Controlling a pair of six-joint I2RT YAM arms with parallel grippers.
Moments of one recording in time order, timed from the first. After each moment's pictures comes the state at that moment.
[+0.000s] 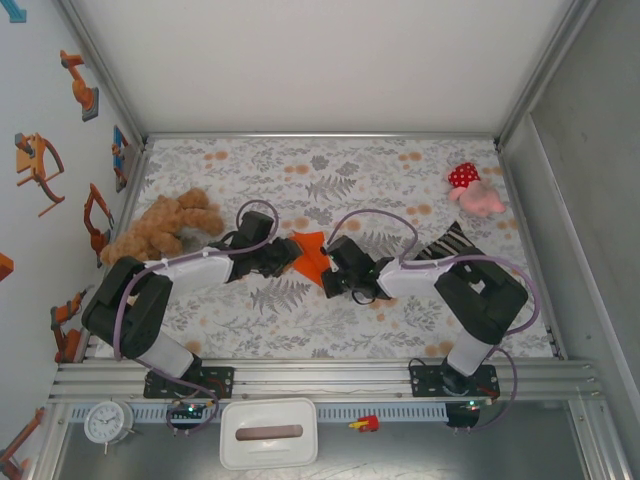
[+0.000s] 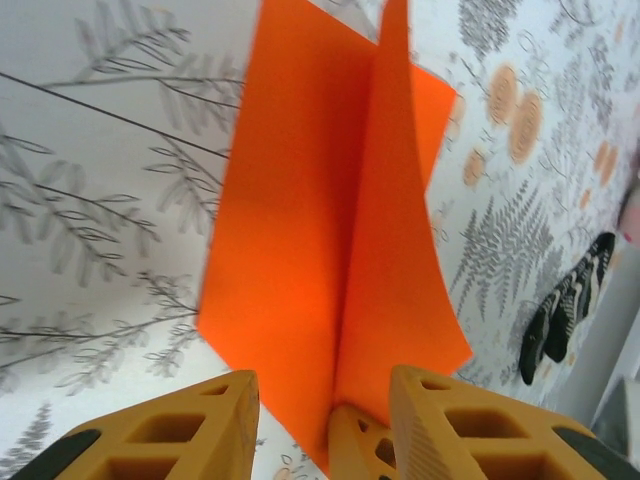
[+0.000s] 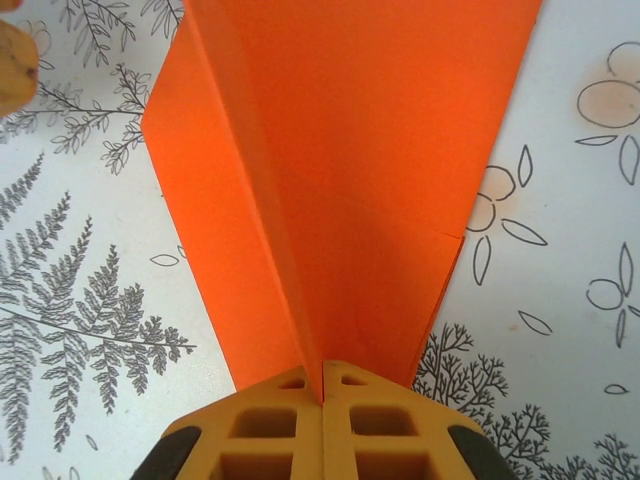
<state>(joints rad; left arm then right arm) -0.62 1.55 0.74 -0.06 0.29 -1.14 0.85 1.70 0.76 0.01 -0.09 0.42</state>
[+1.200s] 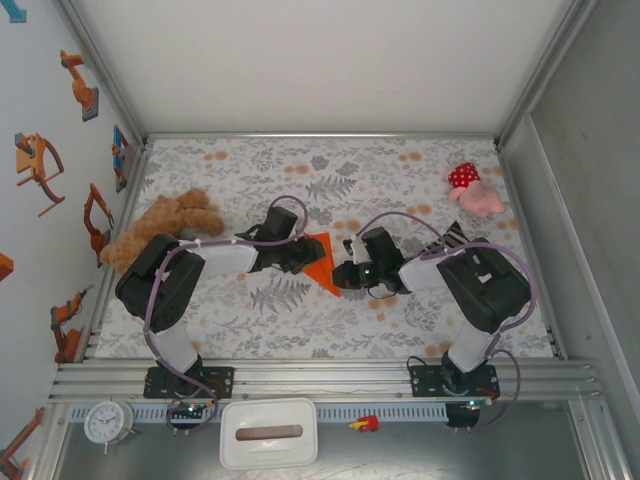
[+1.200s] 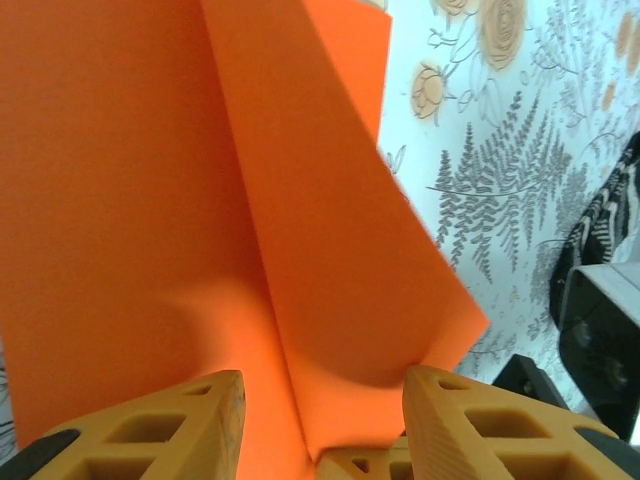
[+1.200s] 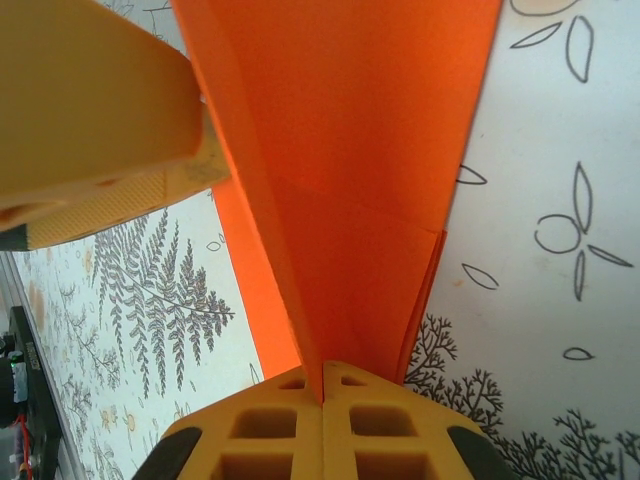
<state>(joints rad) -0.70 1.77 0.89 -0.03 0.36 -1.00 0.60 1.73 0.62 0.28 -0.60 0.59</state>
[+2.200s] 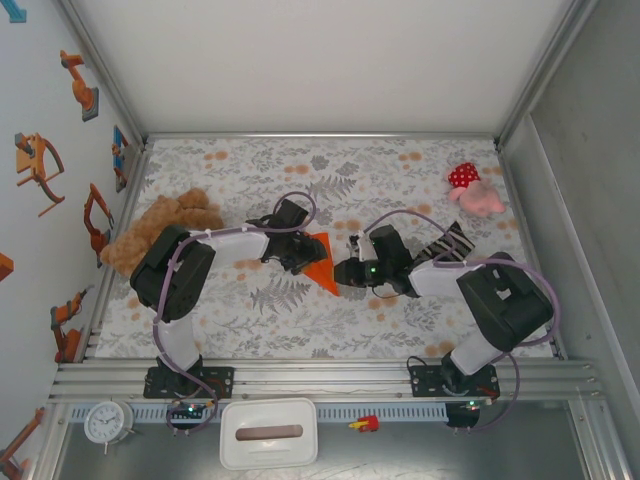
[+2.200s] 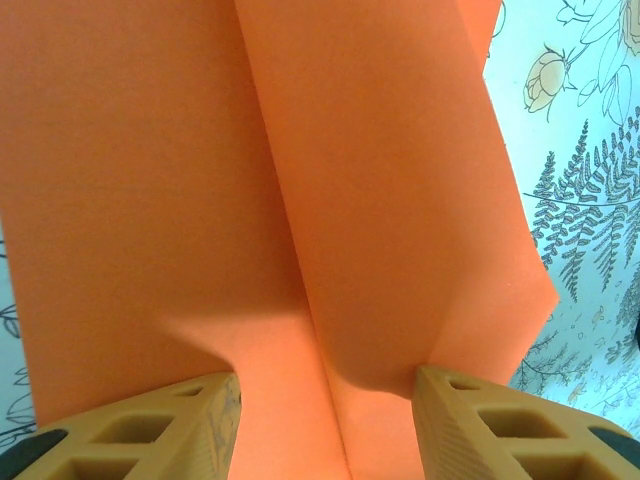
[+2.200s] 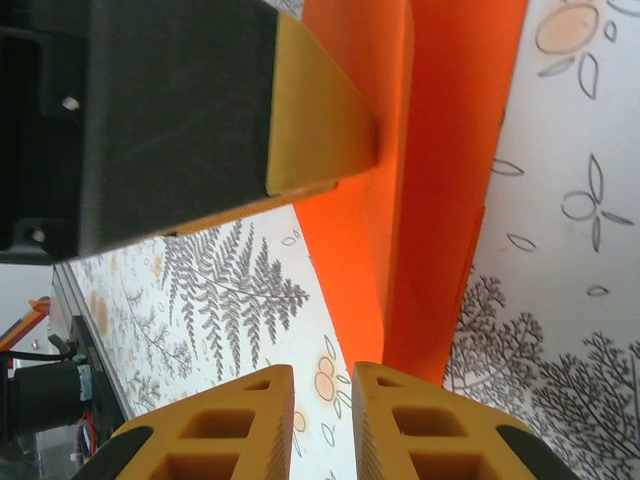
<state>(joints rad) -0.71 1.86 1.07 -0.31 0.31 -0.98 0.59 1.59 0.58 0.24 -0.61 0.66</state>
